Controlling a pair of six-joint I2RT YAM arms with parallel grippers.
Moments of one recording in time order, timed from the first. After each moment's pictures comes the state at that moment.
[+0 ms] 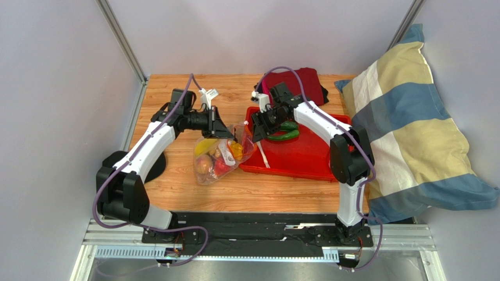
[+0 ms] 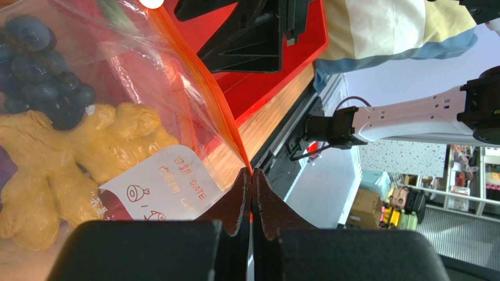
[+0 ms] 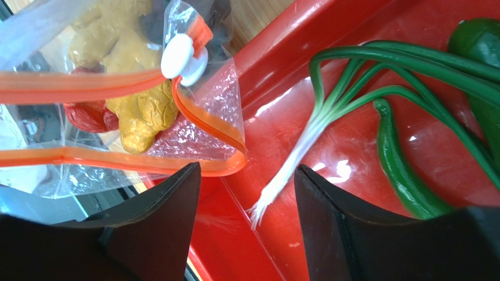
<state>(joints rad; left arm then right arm) -0.24 1.44 1.17 -0.54 0.92 -0.38 0.51 1.98 1.63 -0.71 -0.57 -0.04</state>
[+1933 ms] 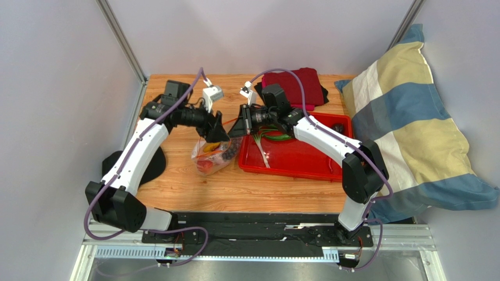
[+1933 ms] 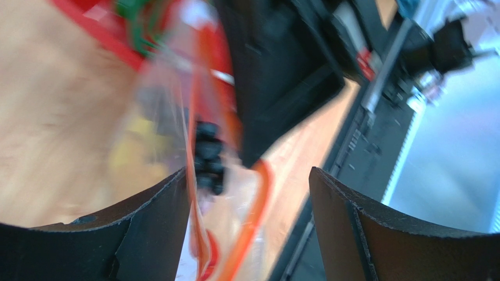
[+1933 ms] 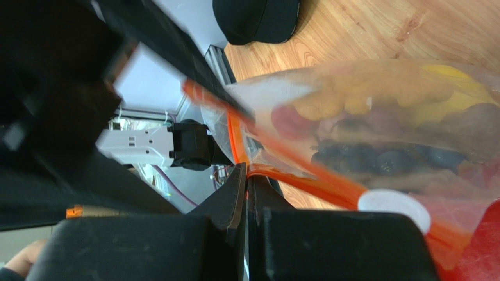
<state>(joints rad) -0.26 1.38 1.40 -0.88 0.82 0.29 0.66 1.77 1.43 -0.12 -0.81 0.64</state>
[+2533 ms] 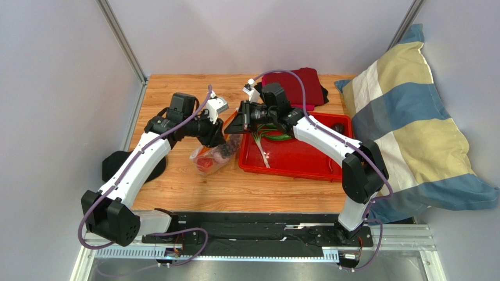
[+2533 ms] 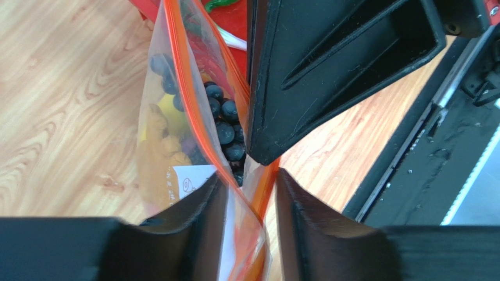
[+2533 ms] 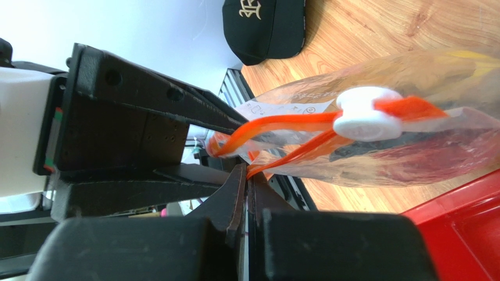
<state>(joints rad) -0.35 1.27 1.20 -0.73 0.57 0.27 0.67 1.77 1.43 -0.08 -0.75 0.86</state>
